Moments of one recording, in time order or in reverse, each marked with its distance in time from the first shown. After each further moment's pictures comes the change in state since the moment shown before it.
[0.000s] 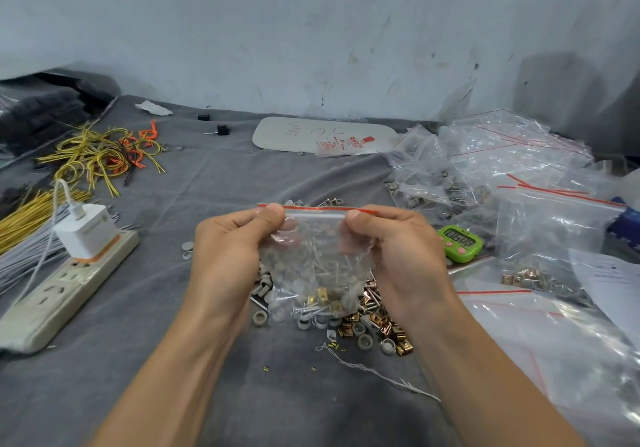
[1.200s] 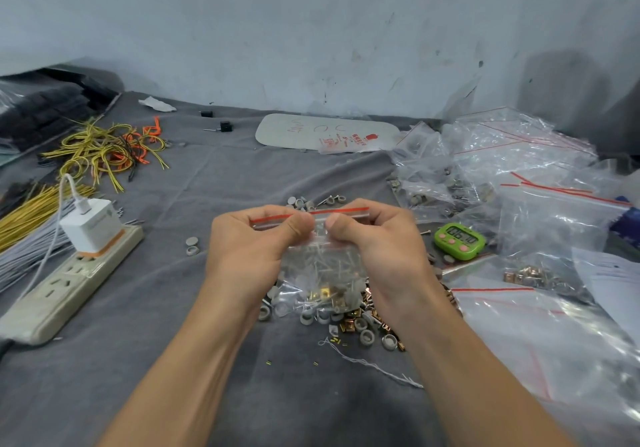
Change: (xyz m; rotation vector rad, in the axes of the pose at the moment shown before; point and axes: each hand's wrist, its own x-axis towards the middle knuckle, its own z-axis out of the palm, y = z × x) left_hand -0.004 0.001 0.005 0.083 -0.053 0.034; right_hand -0.004 0.002 0.015 -0.140 -0.060 -0.033
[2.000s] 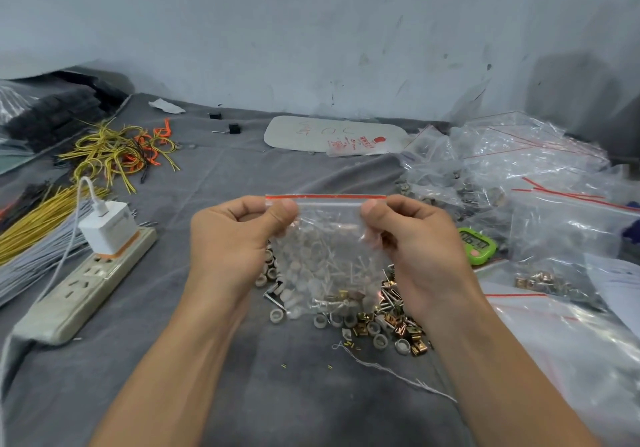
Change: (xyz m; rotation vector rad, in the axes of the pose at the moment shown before) left_hand 0.013 0.009 -0.020 -0.056 0.115 0.047; right_hand 0.003 -0.009 -0.010 0.116 0.120 -0.018
